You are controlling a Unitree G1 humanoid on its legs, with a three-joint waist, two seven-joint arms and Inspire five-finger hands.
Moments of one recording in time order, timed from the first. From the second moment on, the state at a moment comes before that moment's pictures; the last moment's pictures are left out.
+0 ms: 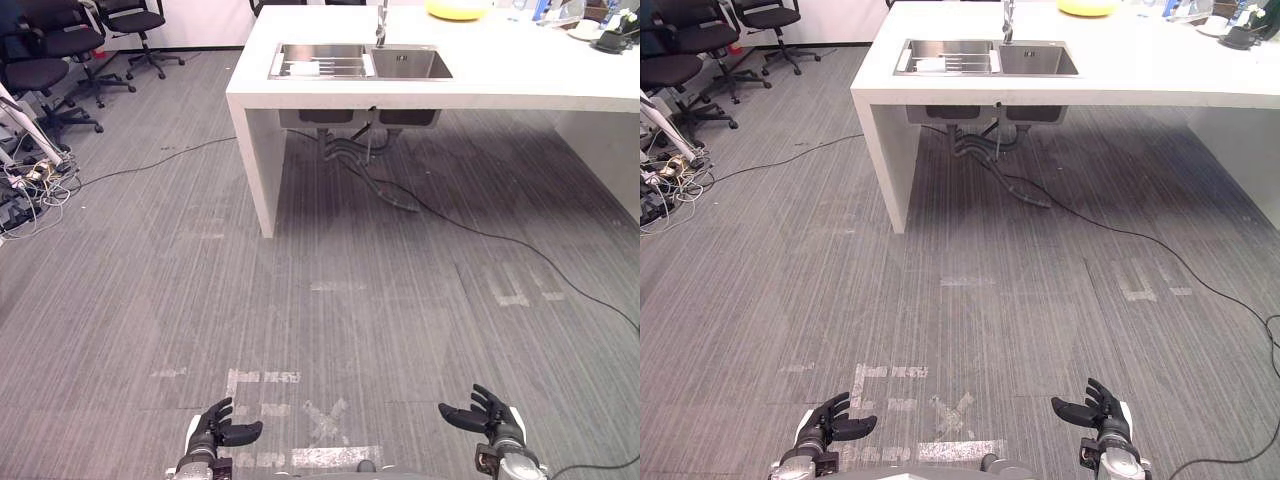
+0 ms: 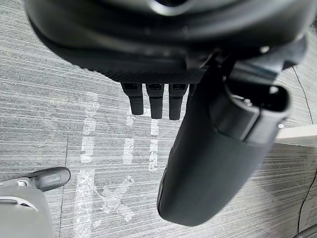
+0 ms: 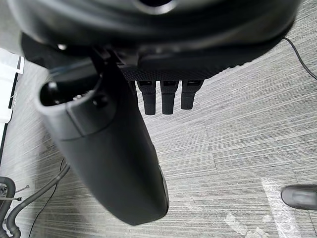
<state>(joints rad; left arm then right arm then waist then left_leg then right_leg) 0.12 0.17 0.07 0.94 -0.06 -0.12 0.06 0.12 -0.22 -0.28 0.88 0.08 -0.10 -0.04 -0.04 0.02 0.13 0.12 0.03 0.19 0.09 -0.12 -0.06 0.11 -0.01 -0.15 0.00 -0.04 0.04</state>
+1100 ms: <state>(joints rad) 0.14 0.17 0.03 0.82 -0.14 -0.14 0.09 0.05 -0.20 -0.25 0.92 0.09 -0.08 -0.06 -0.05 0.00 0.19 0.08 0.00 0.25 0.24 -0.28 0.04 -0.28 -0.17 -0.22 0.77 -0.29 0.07</state>
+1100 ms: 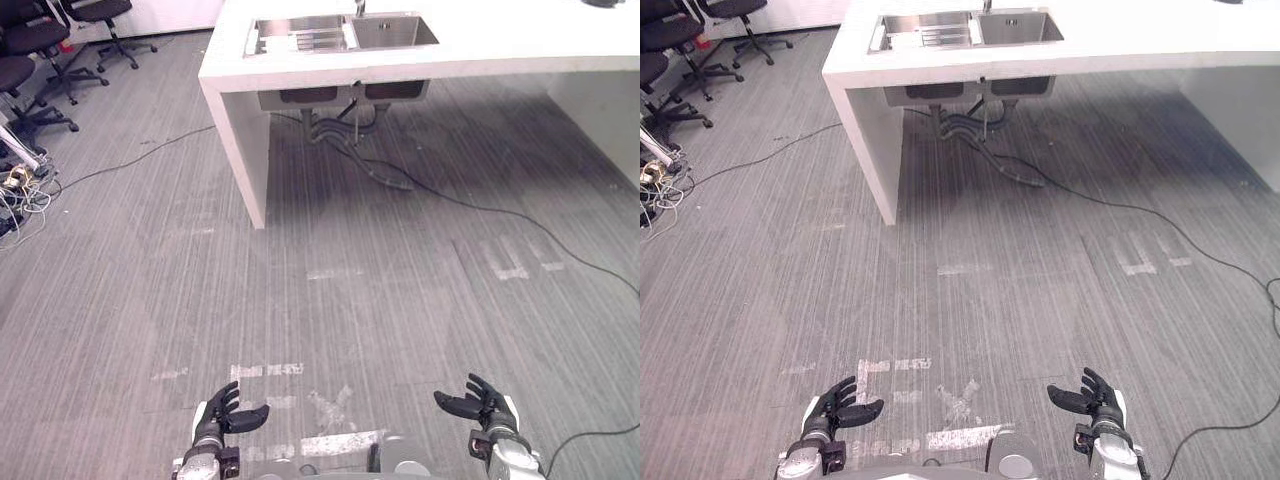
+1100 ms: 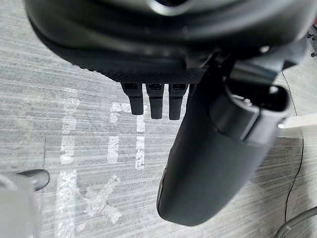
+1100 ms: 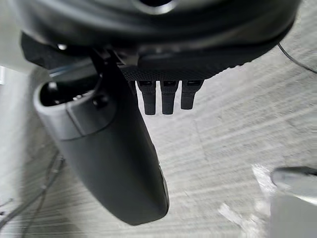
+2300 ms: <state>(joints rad) 0.07 0.17 0.17 -0.13 -0.13 -0.20 0.32 0.05 -0.18 -0.17 0.93 0.12 -0.09 -0.04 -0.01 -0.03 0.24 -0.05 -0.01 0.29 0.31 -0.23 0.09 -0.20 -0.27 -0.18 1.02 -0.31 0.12</state>
